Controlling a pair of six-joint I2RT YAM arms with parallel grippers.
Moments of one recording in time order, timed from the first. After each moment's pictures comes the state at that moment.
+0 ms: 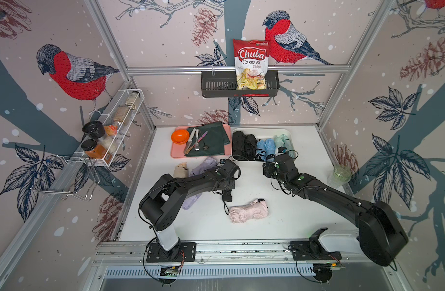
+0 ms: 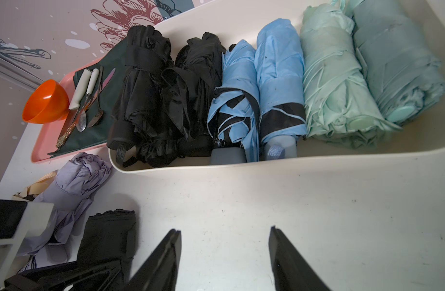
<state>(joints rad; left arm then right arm) -0.73 1.73 0.99 -0.39 -0.14 -0.70 0.61 1.31 0.74 -0.11 0.19 0.57</state>
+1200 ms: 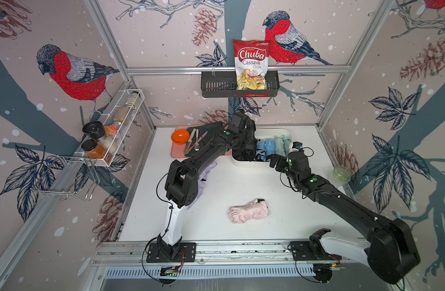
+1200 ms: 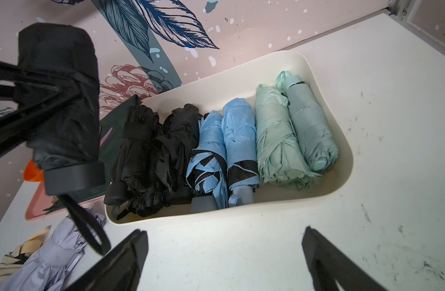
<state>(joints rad) -0.63 2.14 2.01 -0.44 0.00 -0.50 0.50 1.17 0.73 -0.09 0.27 0.52</state>
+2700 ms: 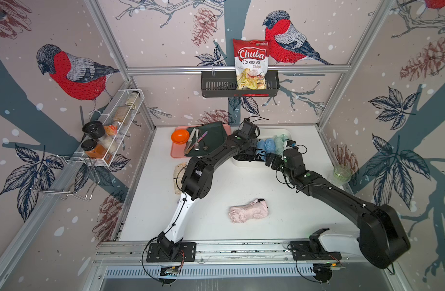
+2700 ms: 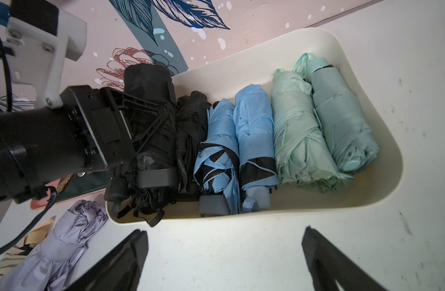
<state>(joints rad) -0.66 2.35 2.08 -0.45 -0.16 -0.45 0.50 1.29 0.77 -0.03 0.20 0.53</state>
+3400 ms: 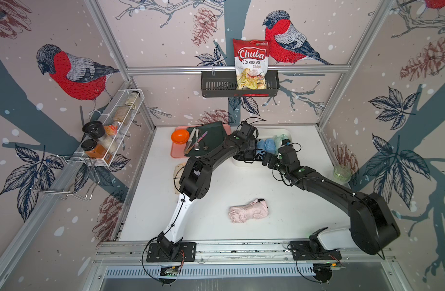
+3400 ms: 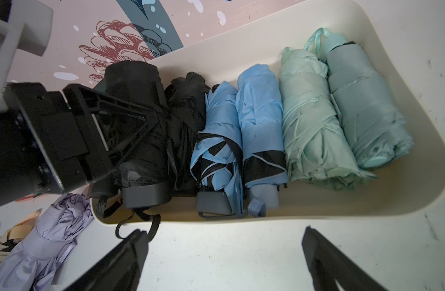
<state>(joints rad) -0.66 2.33 2.05 -0.52 -0.12 -0.52 0.50 1.42 0.83 -0.06 0.17 0.53</state>
